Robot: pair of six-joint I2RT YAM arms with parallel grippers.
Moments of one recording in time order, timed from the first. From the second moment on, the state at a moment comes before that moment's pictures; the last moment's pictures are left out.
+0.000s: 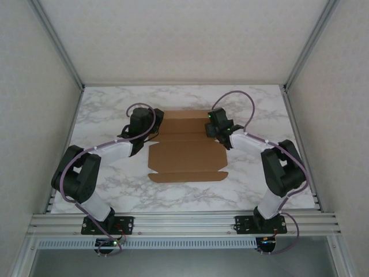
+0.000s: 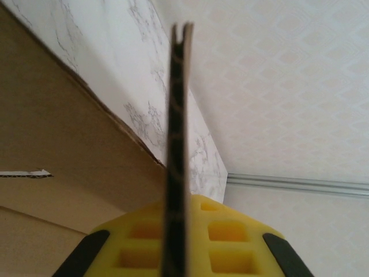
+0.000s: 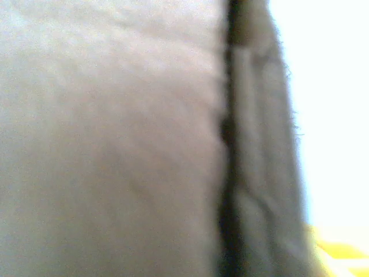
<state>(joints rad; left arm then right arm) -0.40 1.63 0.88 0.41 -0.01 -1.36 0.52 1.68 1.03 -0.17 0.35 0.15</state>
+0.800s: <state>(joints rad) -0.40 1.63 0.88 0.40 -0.01 -1.32 0.31 1.43 1.07 -0.15 -0.18 0.45</state>
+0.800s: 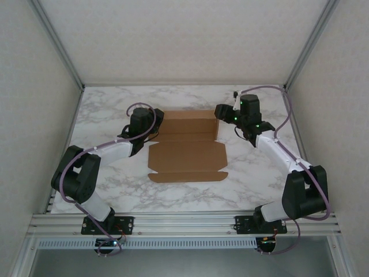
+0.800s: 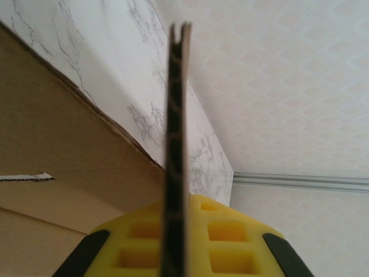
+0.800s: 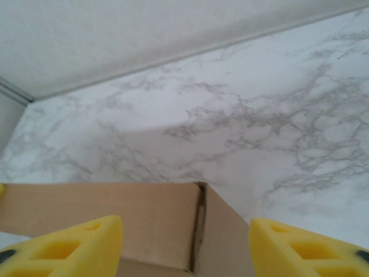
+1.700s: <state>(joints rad) -0.40 1.64 0.73 0.70 0.08 -1.47 0.66 1.59 1.04 0.14 -0.16 1.39</state>
